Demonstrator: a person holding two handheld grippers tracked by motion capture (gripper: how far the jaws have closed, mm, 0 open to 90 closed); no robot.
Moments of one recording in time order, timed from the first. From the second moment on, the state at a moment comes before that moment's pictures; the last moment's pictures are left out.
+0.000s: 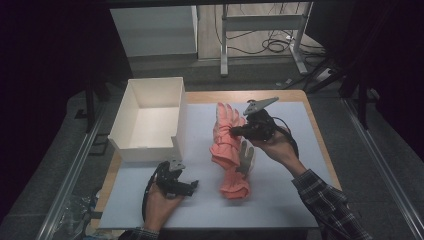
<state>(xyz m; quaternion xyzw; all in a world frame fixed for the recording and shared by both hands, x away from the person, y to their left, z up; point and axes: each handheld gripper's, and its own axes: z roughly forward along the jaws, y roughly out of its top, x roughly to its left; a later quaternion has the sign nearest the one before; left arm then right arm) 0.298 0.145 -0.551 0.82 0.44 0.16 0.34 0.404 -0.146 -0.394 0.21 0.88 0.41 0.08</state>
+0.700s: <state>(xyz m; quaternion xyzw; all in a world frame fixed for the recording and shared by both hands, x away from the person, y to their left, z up) 0.298 0.144 -0.551 0.82 0.43 0.15 0.34 0.363 -0.173 -0.453 0.23 0.90 0.37 0.06</state>
